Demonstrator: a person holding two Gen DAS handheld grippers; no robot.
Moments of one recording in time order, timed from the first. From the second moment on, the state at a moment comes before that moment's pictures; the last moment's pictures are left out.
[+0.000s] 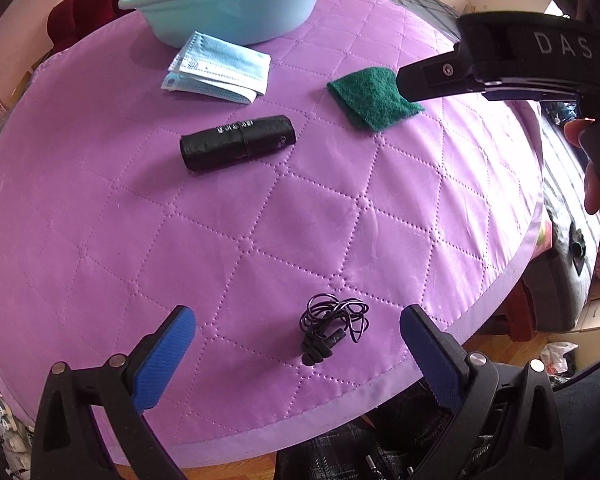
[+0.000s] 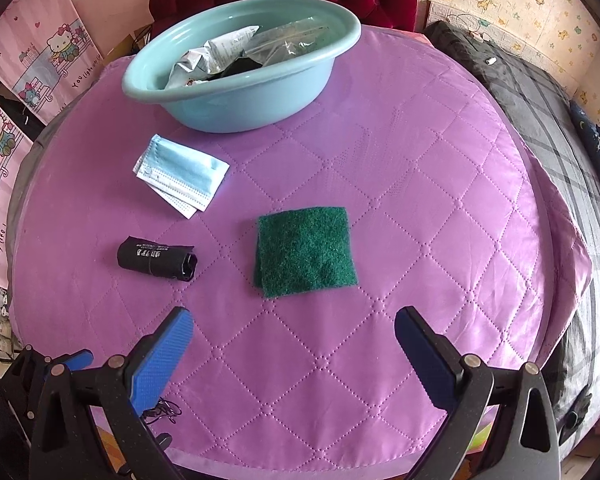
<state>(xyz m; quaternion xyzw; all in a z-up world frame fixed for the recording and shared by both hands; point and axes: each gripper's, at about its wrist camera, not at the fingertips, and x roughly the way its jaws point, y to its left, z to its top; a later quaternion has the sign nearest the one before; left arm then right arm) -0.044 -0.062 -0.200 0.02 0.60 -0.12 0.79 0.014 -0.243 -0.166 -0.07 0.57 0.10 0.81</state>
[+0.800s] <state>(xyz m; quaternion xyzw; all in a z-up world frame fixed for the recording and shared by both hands) -0.029 -0.035 -0.191 -0.04 0.60 -0.12 0.79 0.030 -0.244 -0.182 -0.07 0.59 0.10 0.80</state>
